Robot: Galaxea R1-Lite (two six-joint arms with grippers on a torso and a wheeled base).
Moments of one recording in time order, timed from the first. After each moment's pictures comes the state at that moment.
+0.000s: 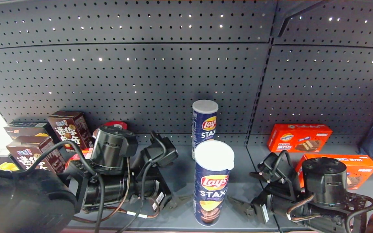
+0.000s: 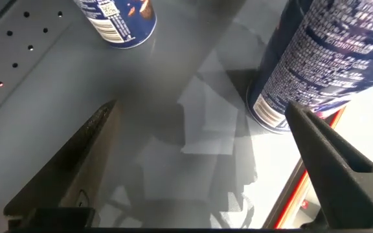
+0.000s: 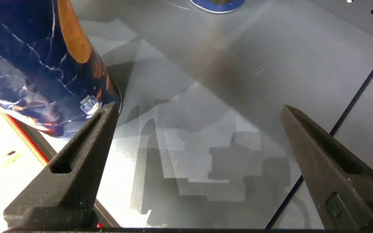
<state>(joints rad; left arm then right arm) -0.57 1.75 -0.72 -0.46 -0.27 0.31 0.65 1.75 -0.39 -0.99 0.05 -0.11</state>
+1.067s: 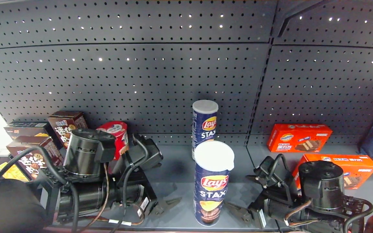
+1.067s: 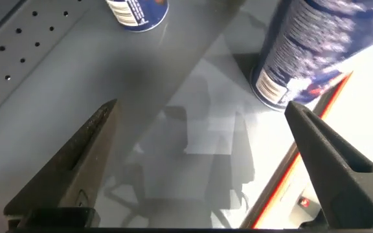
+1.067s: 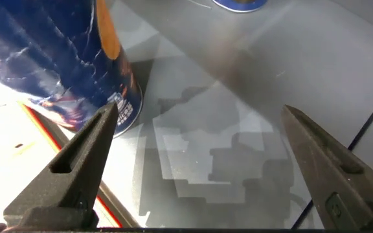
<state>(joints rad) -0.54 1.64 -0.63 -0.45 -0.26 0.30 0.68 1.75 -0.38 -1.00 0.05 -0.11</state>
